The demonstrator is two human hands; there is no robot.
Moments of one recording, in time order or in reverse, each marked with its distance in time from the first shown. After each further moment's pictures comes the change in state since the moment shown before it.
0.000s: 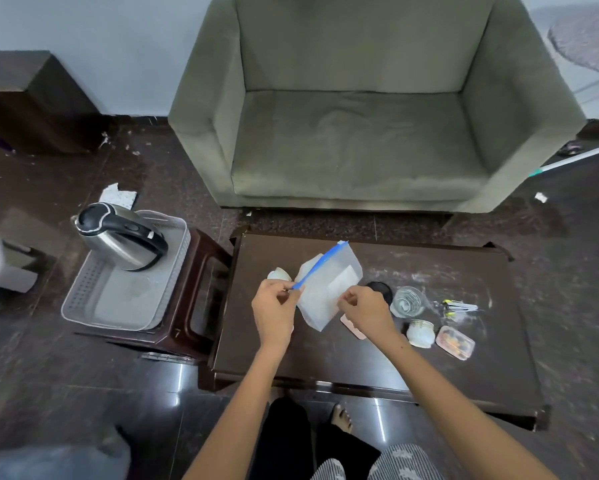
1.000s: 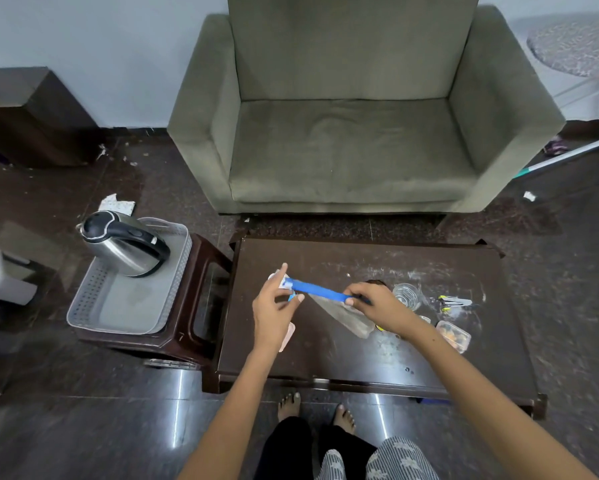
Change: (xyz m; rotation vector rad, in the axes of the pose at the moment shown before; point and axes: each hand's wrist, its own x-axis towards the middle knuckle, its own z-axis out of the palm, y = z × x) left_hand -0.011 -0.003 -0.021 -0.143 -0.208 0.051; right_hand -0.016 0.008 -0.040 -0.113 -0.184 -0.438
